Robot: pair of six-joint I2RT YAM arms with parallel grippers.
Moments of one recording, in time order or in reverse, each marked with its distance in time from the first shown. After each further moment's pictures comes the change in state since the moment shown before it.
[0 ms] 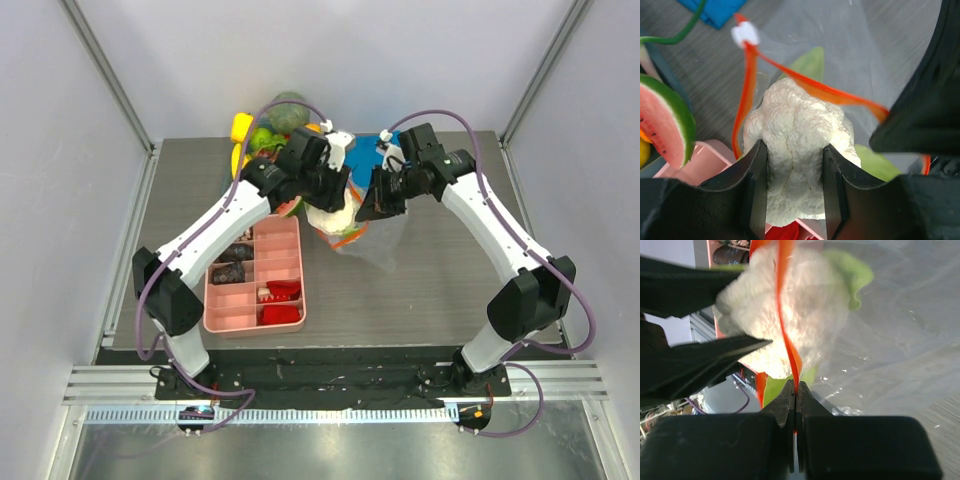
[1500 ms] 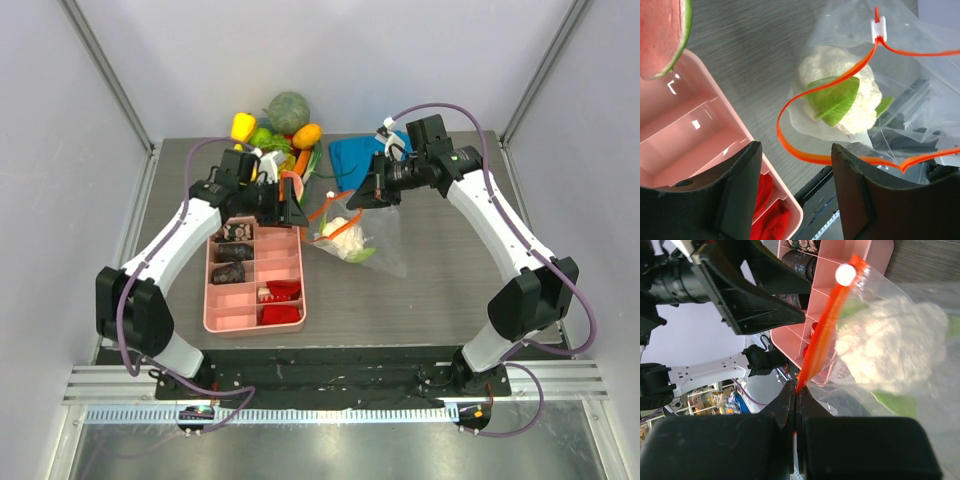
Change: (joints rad) left arm 0.332 -0.233 -0.464 0.151 0.409 -0.293; right arm -0.027 -0.001 0.019 0.106 -0.236 0.101
